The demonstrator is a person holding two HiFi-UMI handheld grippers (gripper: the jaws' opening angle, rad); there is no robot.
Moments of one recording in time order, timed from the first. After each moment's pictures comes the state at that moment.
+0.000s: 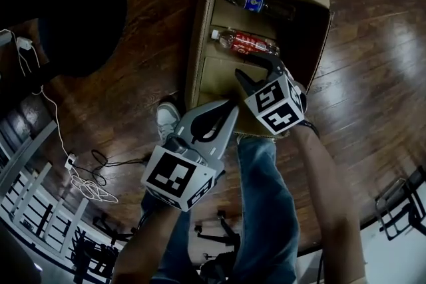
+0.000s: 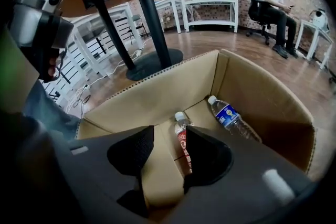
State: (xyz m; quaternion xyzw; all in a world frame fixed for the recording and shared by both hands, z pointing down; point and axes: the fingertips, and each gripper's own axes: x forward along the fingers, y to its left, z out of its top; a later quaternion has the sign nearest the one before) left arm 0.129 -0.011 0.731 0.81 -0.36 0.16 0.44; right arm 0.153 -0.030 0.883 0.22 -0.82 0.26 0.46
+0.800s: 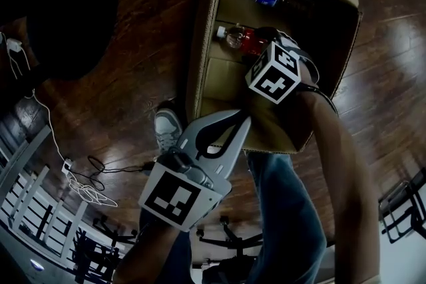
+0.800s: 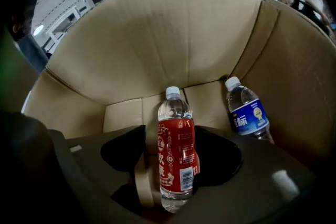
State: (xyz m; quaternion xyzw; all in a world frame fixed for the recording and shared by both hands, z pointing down) left arm 0.132 -0.010 0.770 0.82 -0.34 0.15 0.44; right arm 0.152 -0.047 1.004 0.10 -0.79 0.18 0.58
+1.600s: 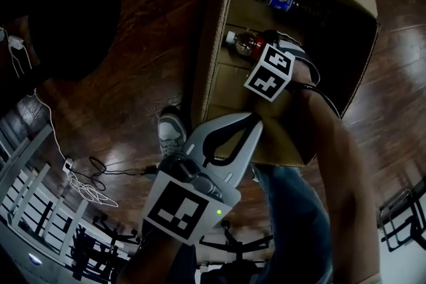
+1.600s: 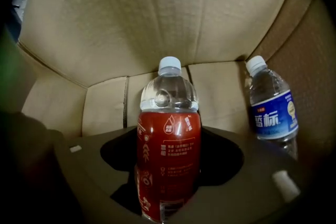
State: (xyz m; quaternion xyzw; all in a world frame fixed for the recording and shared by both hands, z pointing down) left arm 0.132 -0.025 0.783 0.81 -0.35 0.15 0.44; right arm 0.156 -0.040 1.068 0.08 -0.75 0.15 0.64
